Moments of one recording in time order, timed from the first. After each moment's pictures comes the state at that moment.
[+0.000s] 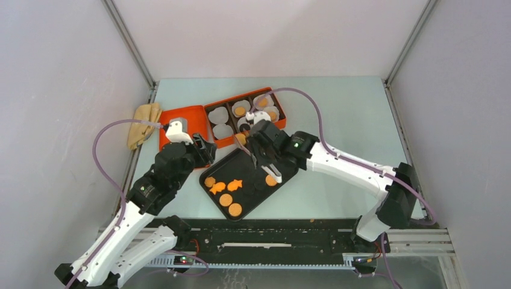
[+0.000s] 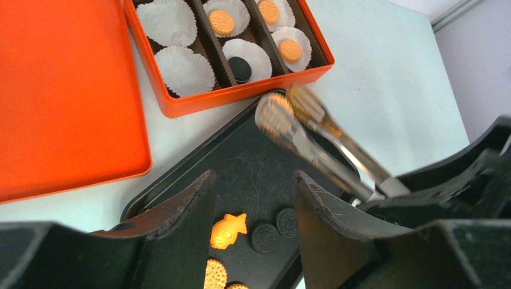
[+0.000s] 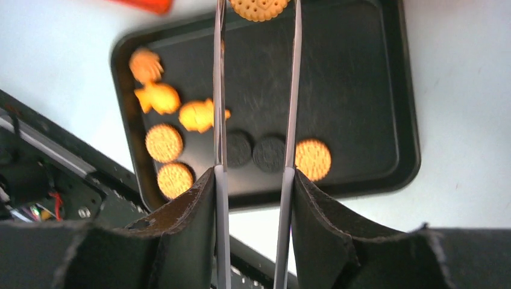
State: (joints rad) left arm -0.59 0.66 0.82 -0.51 -0.33 -0.56; right arm 1.02 1.56 1.40 -0.70 0.24 0.48
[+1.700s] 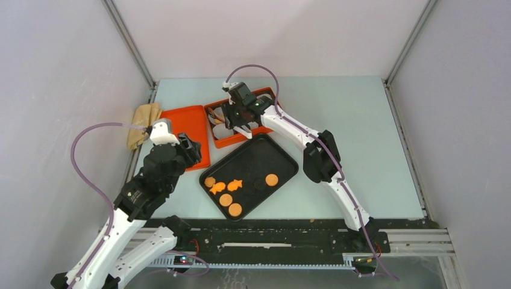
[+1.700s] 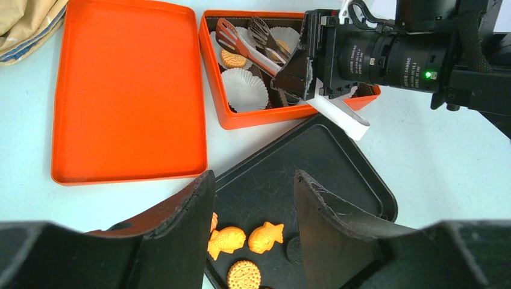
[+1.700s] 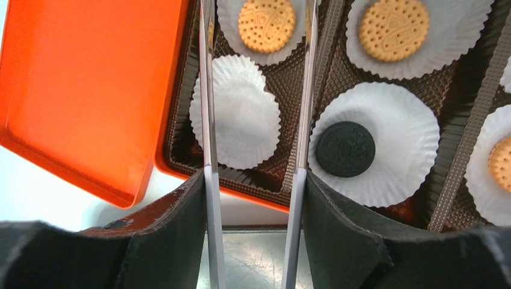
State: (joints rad) left arm -0.58 0.63 0.91 -0.66 -0.51 -0.53; right arm 0.77 2.45 2.35 -0.67 -0.04 0.28
